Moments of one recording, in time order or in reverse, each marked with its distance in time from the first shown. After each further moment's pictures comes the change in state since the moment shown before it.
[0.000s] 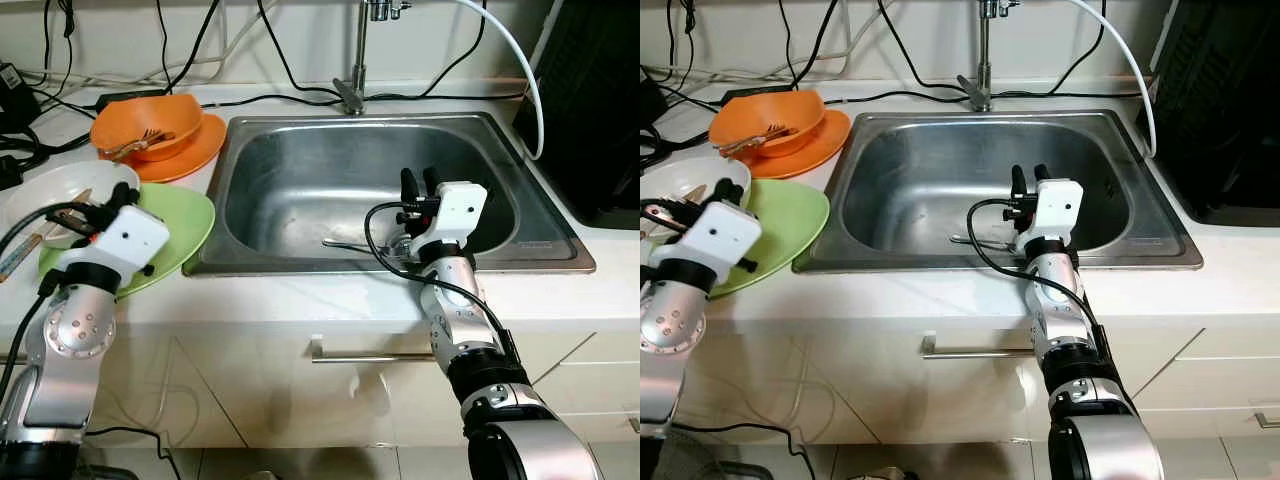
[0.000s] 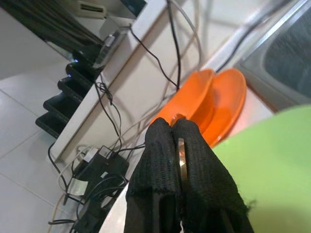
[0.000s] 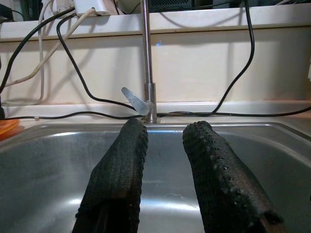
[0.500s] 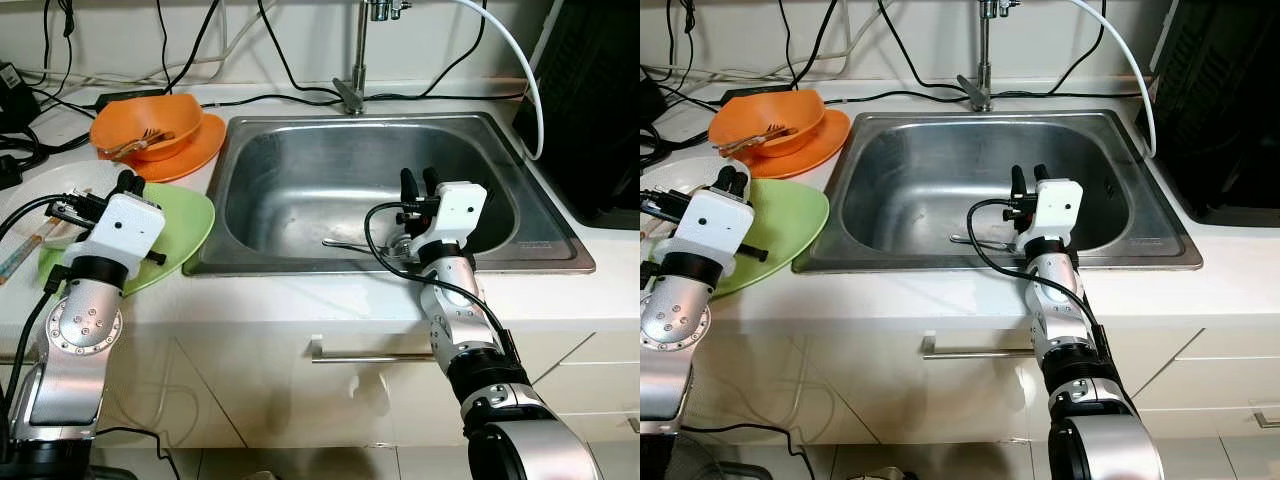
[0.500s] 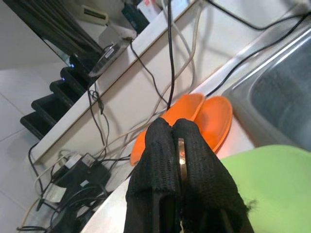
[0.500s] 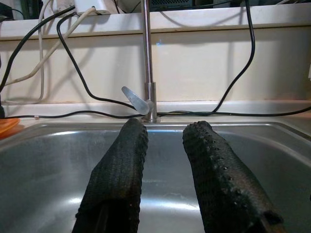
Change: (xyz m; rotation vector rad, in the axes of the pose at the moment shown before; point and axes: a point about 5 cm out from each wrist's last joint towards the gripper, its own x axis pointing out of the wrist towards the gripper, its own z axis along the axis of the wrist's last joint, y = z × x) left arm -0.001 -0.008 0.015 -0.136 -0.067 0.003; right arm 0.000 0.000 0.000 -0.001 0.003 0.005
